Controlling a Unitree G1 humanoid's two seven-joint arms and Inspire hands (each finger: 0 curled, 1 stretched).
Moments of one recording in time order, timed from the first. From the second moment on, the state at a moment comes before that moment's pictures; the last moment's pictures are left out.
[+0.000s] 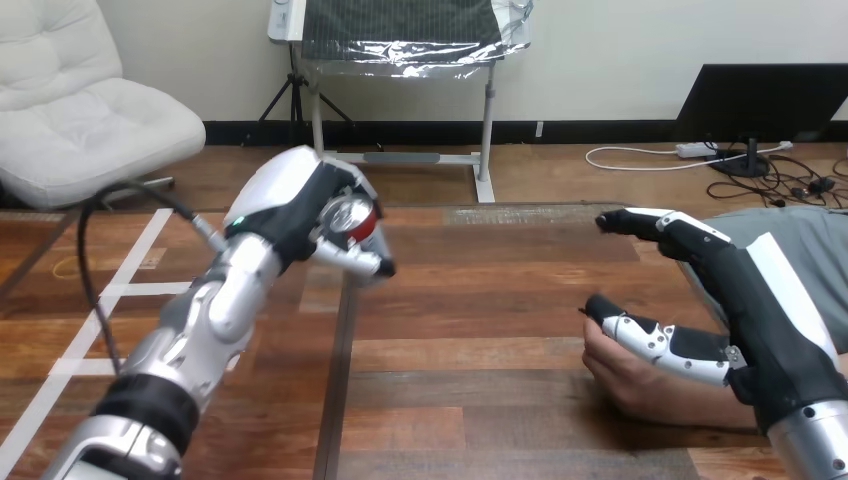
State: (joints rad) left arm -0.73 0.35 -0.31 0.94 0.49 -0.30 0.08; right arm 0.27 -0.32 -0.11 -0.51 -0.24 0.05 0.19
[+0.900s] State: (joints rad) left arm -0.81 0.27 -0.31 0.93 0.48 -0.28 0.07; right arm 0.27 -0.36 -0.18 -0.53 -0.19 0.09 0.27
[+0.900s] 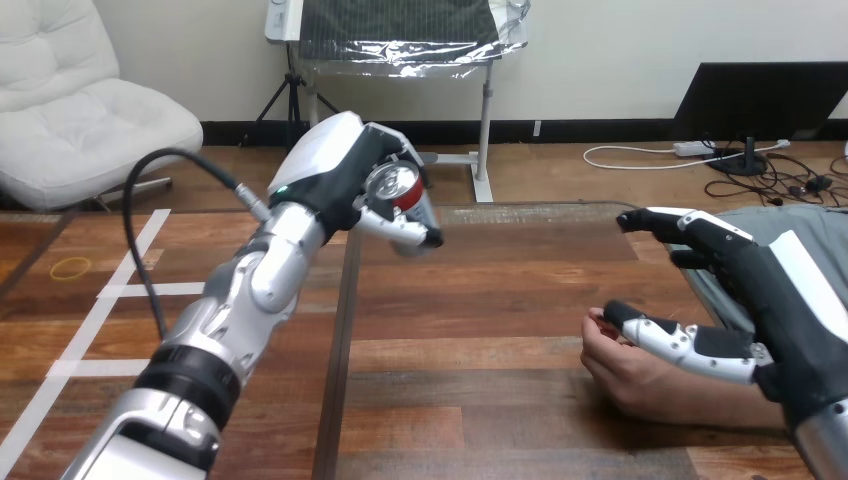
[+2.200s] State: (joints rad) left arm -0.84 0.23 -0.30 0.94 0.48 -0.30 0.07; right arm 0.27 -0.48 -0.26 -0.60 -0.19 0.19 0.36
